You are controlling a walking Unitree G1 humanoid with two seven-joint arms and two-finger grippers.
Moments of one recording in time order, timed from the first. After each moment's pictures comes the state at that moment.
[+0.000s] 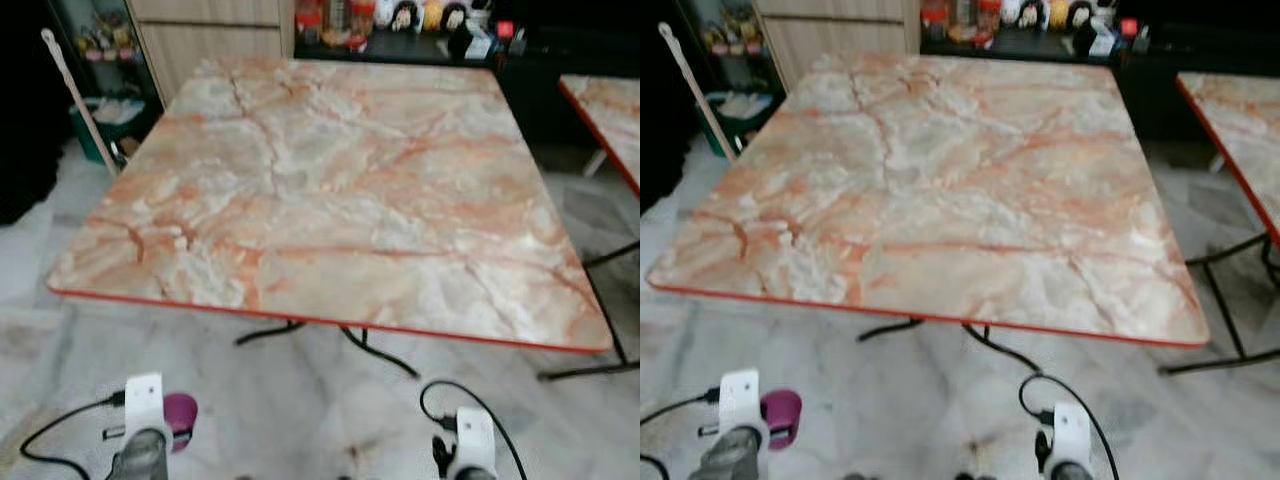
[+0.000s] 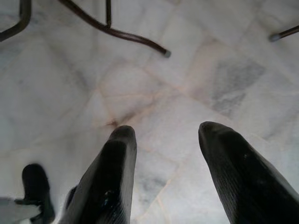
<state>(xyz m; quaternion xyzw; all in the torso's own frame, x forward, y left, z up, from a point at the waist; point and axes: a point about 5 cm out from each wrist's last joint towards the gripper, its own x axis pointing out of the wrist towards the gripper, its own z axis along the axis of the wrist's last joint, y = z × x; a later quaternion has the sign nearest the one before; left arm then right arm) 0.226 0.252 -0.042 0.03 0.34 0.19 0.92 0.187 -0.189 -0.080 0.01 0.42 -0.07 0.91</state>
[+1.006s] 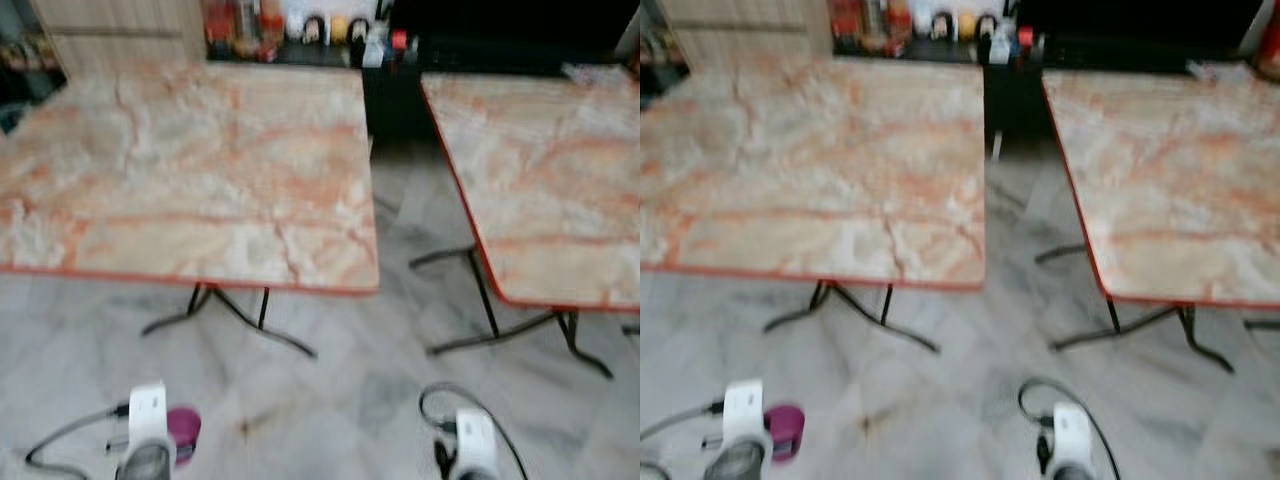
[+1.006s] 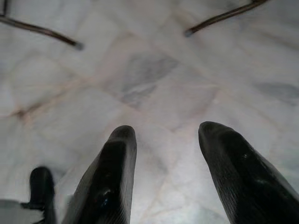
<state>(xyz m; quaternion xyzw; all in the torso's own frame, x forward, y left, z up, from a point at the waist) 0.220 0.242 -0.050 0.02 0.35 0.18 0.92 0.184 -0.192 -0.081 -0.01 0.42 -0.06 0.91</state>
